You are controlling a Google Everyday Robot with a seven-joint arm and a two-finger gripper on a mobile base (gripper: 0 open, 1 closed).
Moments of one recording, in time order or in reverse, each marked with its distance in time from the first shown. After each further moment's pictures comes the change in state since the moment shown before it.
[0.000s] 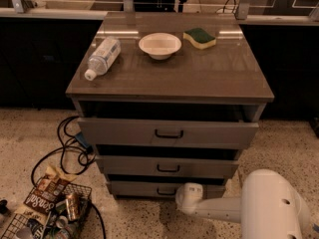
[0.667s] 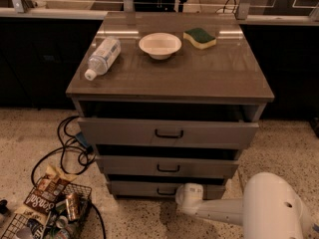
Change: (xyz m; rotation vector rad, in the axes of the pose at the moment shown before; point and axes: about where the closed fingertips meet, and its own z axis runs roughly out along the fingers) arm -0.002 -0.009 0.005 0.033 -0.013 0.020
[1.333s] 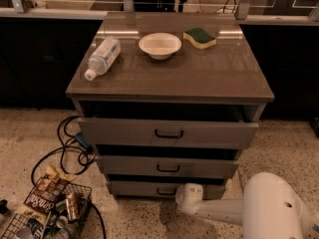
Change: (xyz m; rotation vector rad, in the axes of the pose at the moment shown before) arm 0.000 0.001 0.000 -0.001 0.000 0.000
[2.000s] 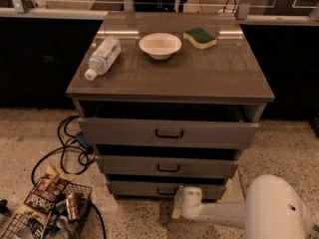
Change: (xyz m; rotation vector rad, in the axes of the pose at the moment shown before) arm -0.002 0.013 -0.004 -0.001 0.000 0.000
